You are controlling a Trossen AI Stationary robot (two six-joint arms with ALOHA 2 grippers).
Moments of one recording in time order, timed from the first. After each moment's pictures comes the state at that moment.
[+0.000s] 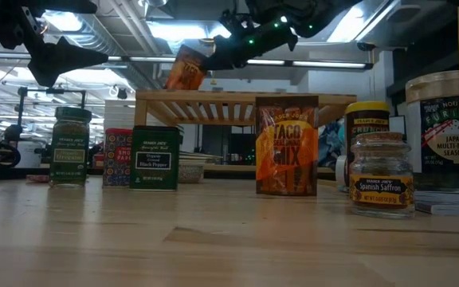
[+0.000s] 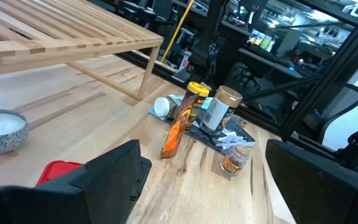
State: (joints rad) left arm -0.74 0.81 0.21 0.47 -0.95 -0.54; right arm -0.40 1.88 1.53 0.10 -0.07 -0.35
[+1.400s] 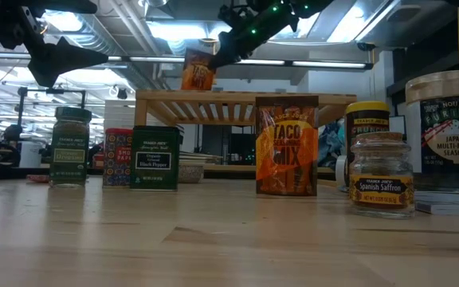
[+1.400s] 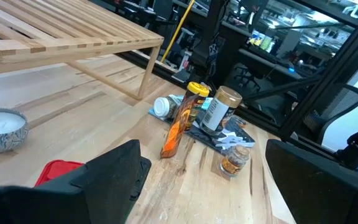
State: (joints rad) left arm -0.74 0.81 0.21 0.47 -0.95 -0.55; right arm -0.40 1.89 1.71 -0.24 0.04 -0.43
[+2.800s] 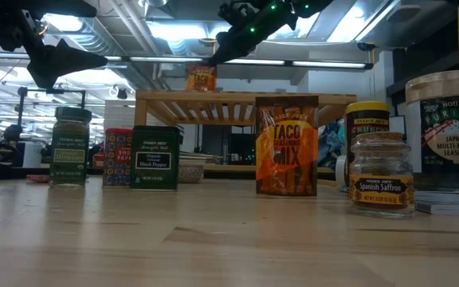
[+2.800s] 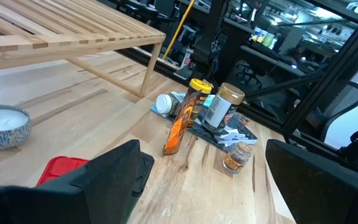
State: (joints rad) left arm -0.74 0.81 0.21 0.45 -0.95 -0.56; right arm -0.40 1.88 1.71 -0.16 0.15 -0.46
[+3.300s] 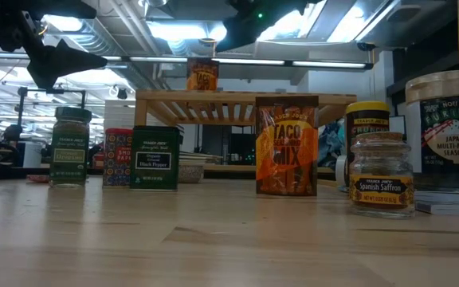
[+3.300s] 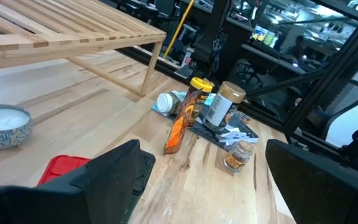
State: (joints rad) left arm -0.74 0.81 0.21 0.44 -0.95 -0.56; right arm -0.37 1.81 1.71 -0.23 0.17 -0.48
